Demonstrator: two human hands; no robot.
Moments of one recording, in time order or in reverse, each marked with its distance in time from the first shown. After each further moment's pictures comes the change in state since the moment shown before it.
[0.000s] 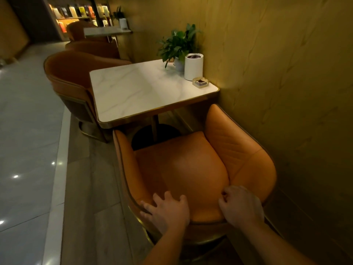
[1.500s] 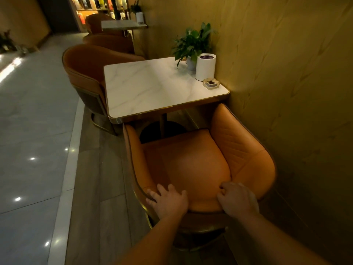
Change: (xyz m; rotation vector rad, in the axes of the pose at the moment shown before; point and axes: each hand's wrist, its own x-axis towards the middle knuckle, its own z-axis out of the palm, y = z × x) left_hand 0.015 0.011 -0.007 0.061 -0.097 0.097; right_hand 0.042 0.012 -0.002 -0.043 -0.127 -0.069
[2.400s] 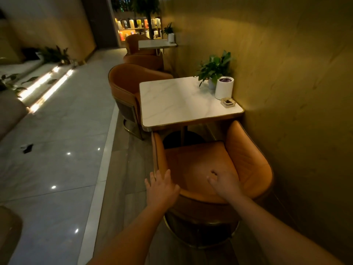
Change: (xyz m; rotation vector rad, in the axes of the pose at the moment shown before) left_hand -0.111 -0.056 -0.127 0.023 0.202 0.215; right_hand -0.042 -0.056 -0.112 0.313 -0.067 -0.185
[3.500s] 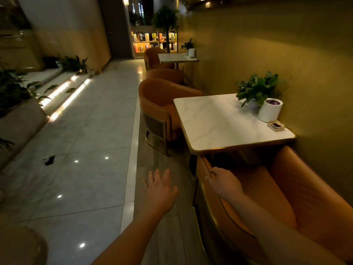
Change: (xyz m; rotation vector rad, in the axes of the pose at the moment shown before) left_hand 0.131 -0.285 -0.170 -0.040 0.155 0.054; right_hand 0.119 -0.330 0.093 -0.026 0.068 -0.064
